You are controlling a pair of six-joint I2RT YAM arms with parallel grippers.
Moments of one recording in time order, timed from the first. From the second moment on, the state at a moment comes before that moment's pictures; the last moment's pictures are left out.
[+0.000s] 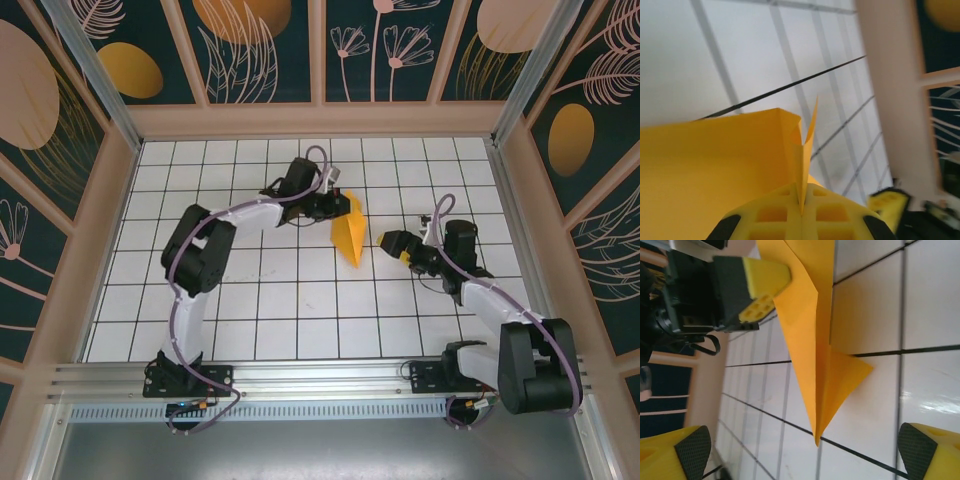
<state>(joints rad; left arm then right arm) -0.58 2.08 1.46 0.01 0.65 -0.73 0.11 1.16 0.40 0.22 -0.82 0.71</state>
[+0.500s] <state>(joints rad) -0.58 1.83 1.47 0.10 0.74 -0.82 0.23 1.25 0.53 0.59 -1.02 0.87</state>
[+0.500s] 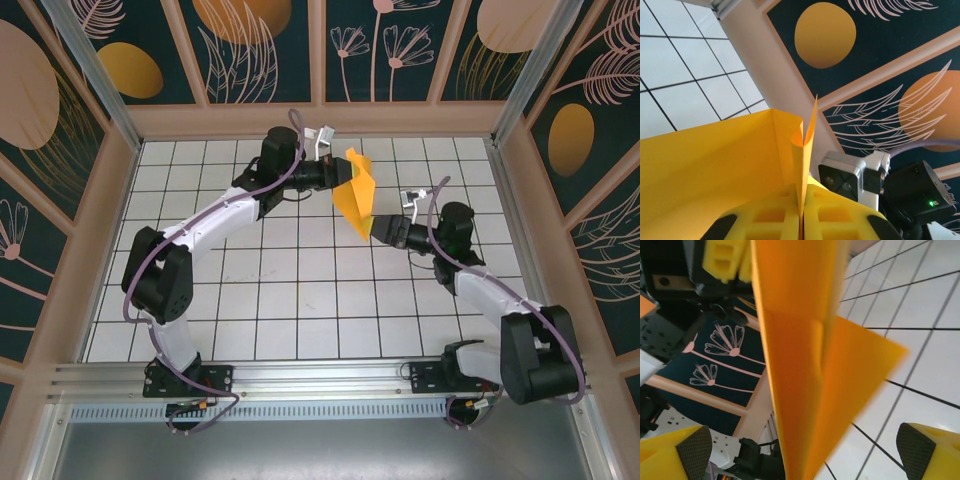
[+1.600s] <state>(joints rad) -0.51 1.26 1.20 -0.15 0.21 -0.55 0.65 1.33 1.09 -0.52 0.12 0.52</state>
